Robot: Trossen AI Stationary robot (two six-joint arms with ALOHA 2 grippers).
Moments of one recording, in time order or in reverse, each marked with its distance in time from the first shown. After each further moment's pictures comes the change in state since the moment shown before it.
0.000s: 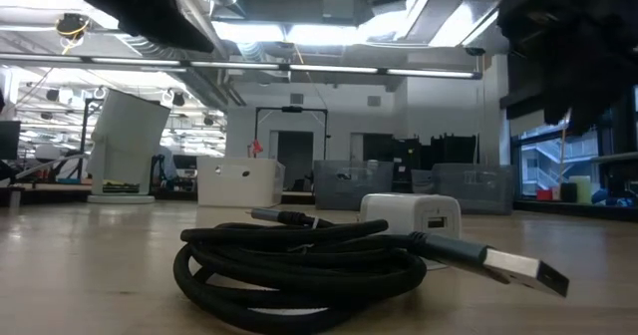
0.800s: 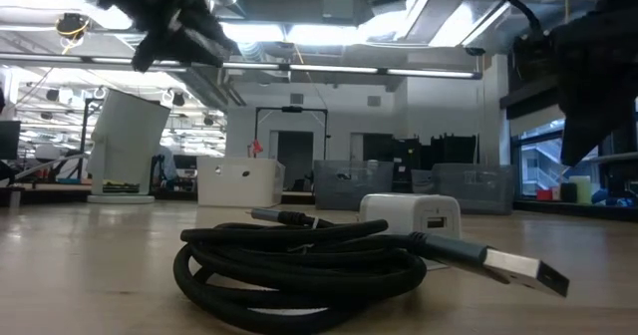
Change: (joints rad) left arm 0.048 0.102 0.065 0.009 -0.216 -0.744; right arm -0.047 -0.147 -0.235 0.187 -0.009 -0.566
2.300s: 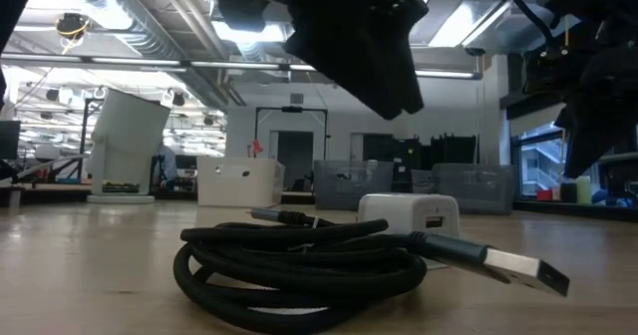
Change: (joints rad) left arm -0.116 1.118 1.063 -0.454 0.554 1.211; right arm -0.103 -0.162 -0.132 0.006 -0.030 -0.311
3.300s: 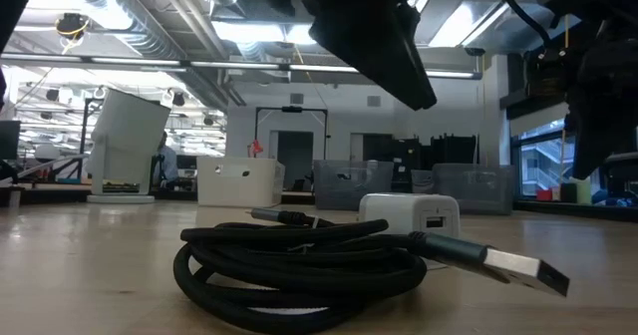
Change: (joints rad) left arm 0.001 0.002 0.000 0.059 -0.051 -0.227; right arm 0.001 0.000 0.000 0.002 -0.047 0.109
